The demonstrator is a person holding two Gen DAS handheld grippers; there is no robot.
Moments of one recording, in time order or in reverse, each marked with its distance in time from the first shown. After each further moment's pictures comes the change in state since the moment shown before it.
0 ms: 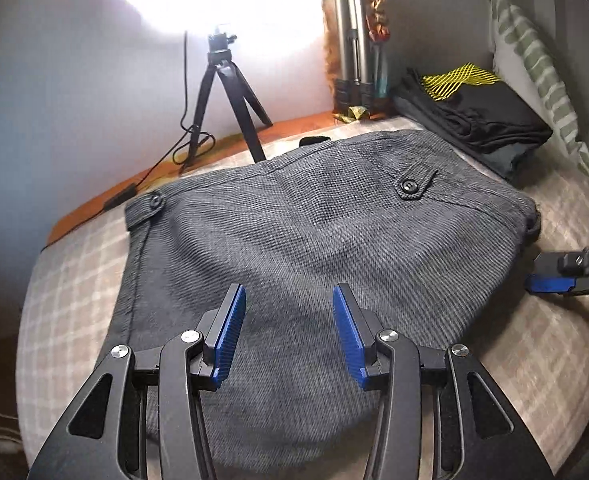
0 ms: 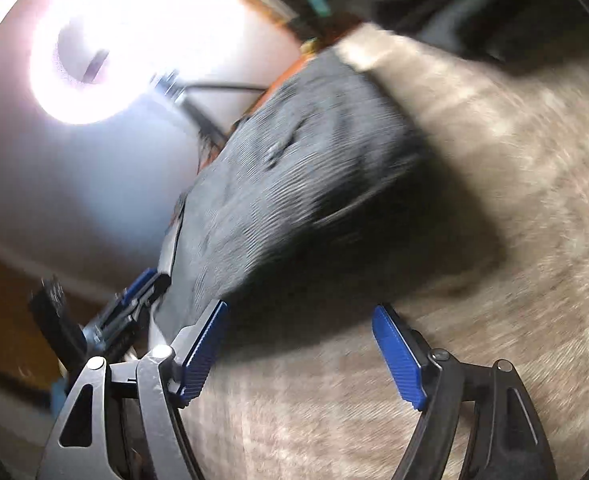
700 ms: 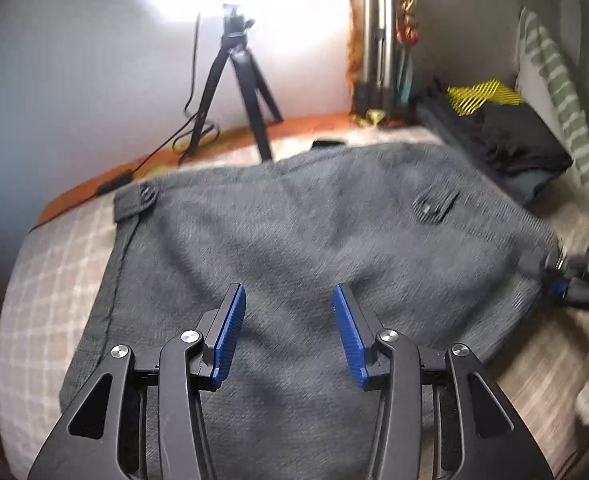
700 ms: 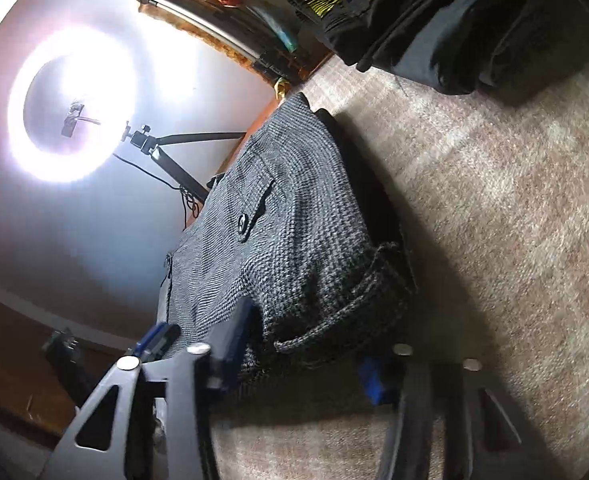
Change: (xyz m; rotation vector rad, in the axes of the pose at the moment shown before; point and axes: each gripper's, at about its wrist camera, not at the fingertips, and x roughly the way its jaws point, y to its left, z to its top) left arm 0.018 -0.001 0.012 -0.099 0.002 -0.006; right arm 0.020 -0.001 0.027 0.013 -0.099 -0.053
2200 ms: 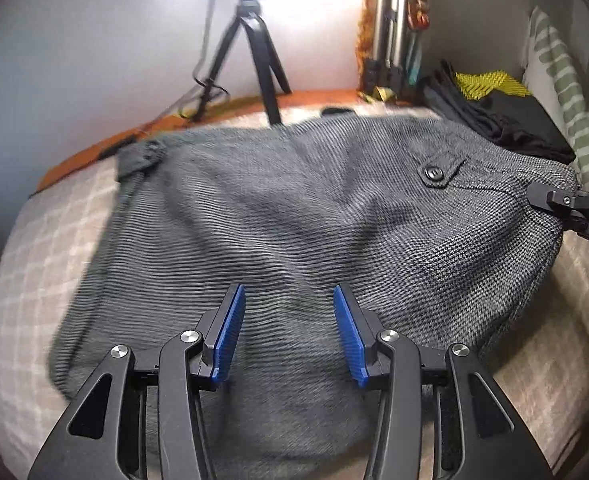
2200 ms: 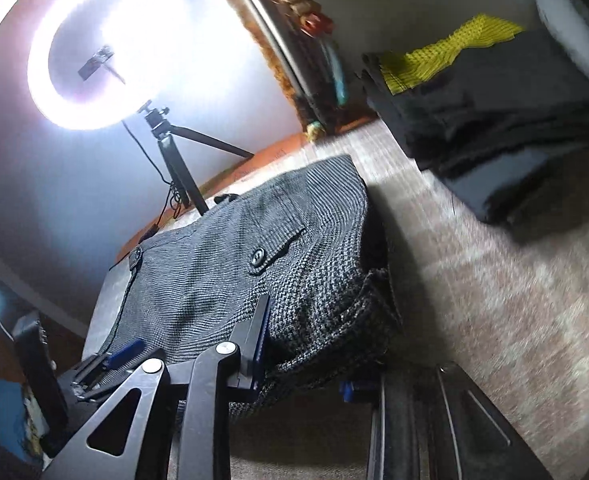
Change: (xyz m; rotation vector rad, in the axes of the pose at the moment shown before) left arm -0.010 0.020 -0.019 -0.049 0.073 -0.001; right arm -0.009 0.075 0.005 -0.323 -0.116 -0.243
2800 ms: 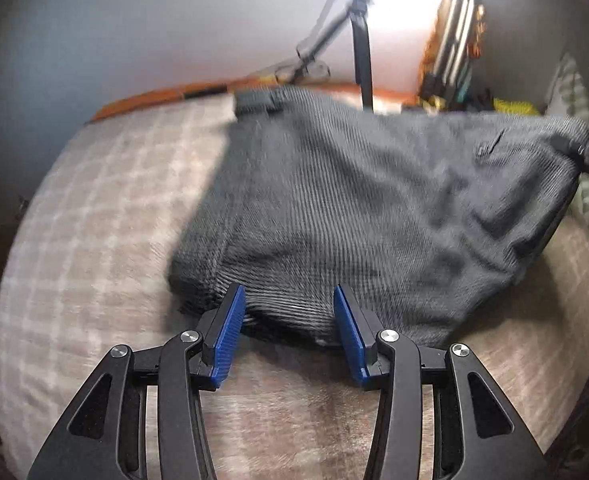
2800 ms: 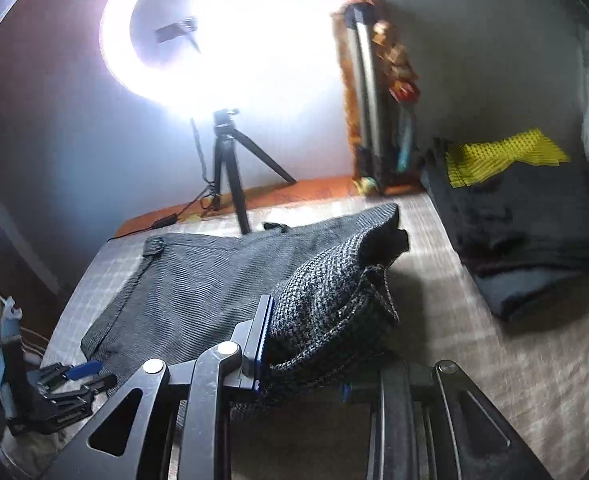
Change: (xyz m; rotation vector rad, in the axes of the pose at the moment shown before) left arm -0.047 0.099 -0.054 -0.168 0.012 -0.007; right arm -0.021 0.092 0.015 -0.301 -0.071 -0.081
